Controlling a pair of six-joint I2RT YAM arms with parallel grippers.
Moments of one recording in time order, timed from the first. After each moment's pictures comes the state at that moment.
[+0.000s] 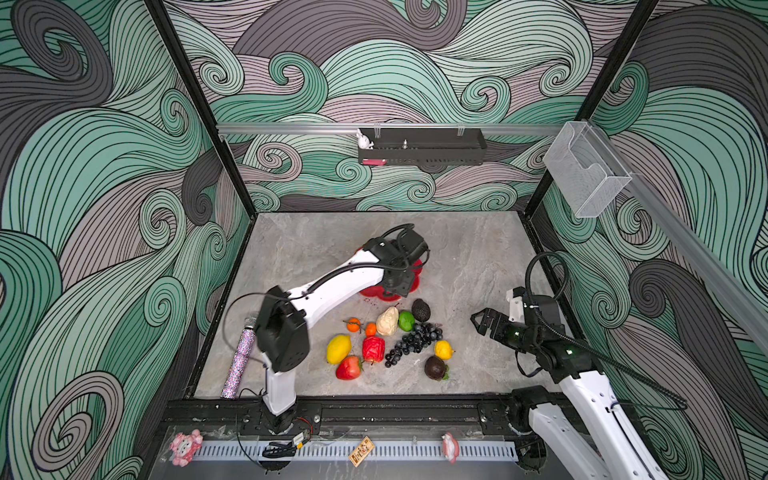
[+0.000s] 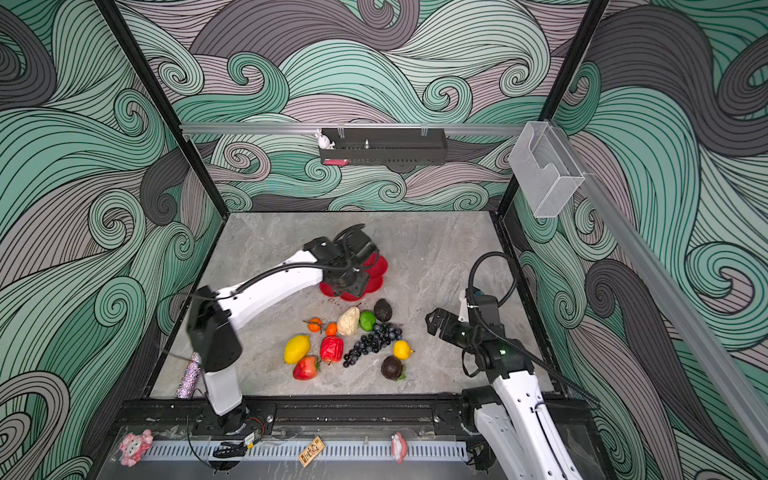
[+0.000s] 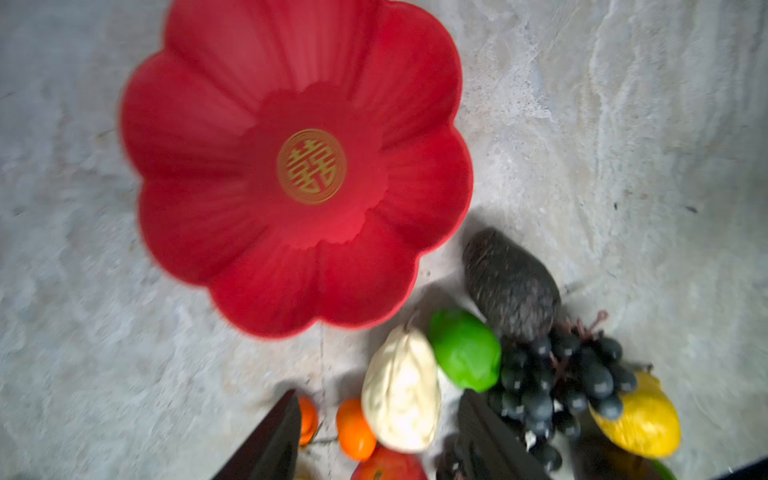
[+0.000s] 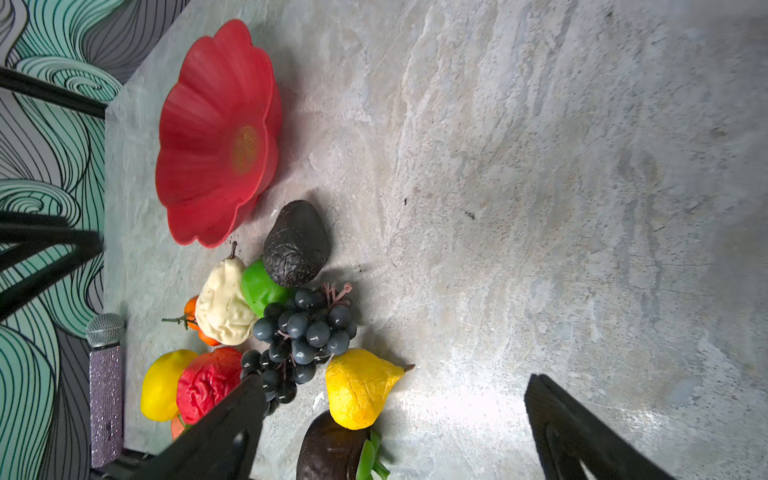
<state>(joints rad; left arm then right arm) -0.82 1.72 1.60 -1.03 -0.22 -0.40 0.18 0.67 0.61 -0.83 -0.24 0.51</state>
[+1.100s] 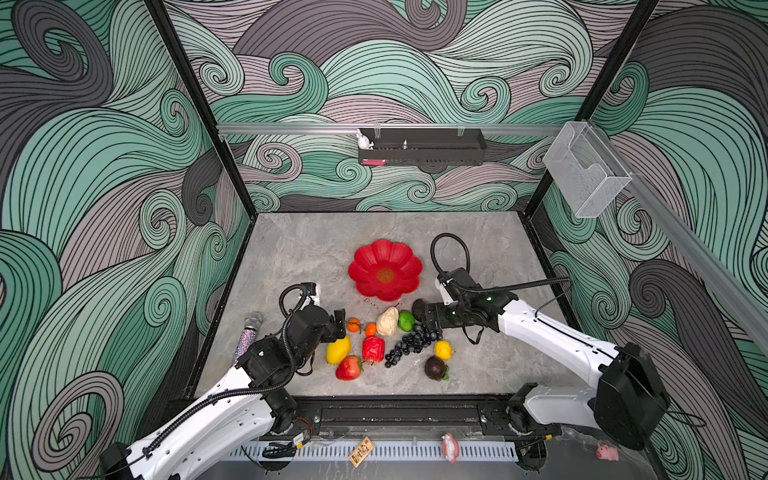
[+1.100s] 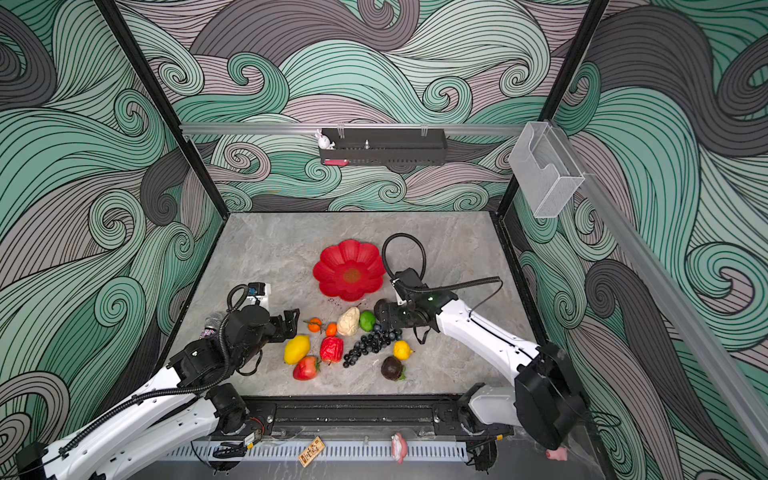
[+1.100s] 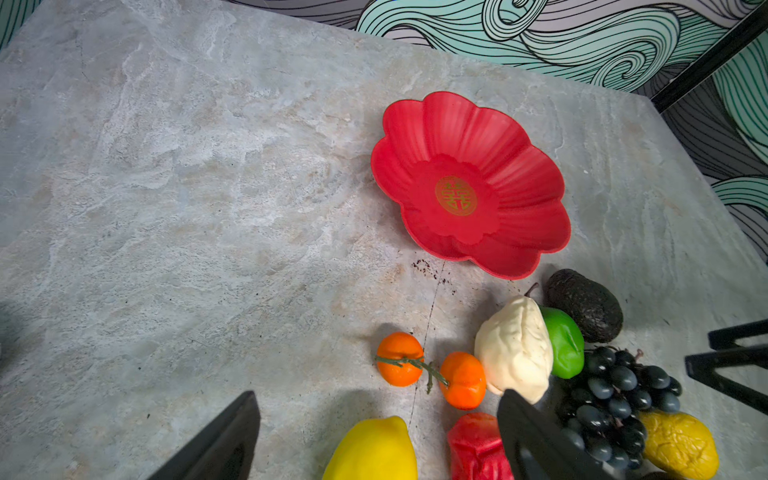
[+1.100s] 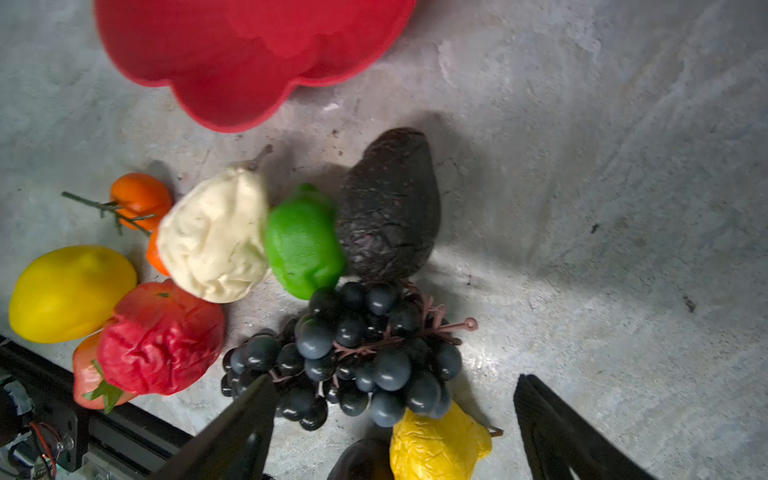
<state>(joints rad) -0.75 0.67 0.58 -0.61 -0.43 -0.62 0.69 1.30 0.90 -0.69 -0.07 0.47</state>
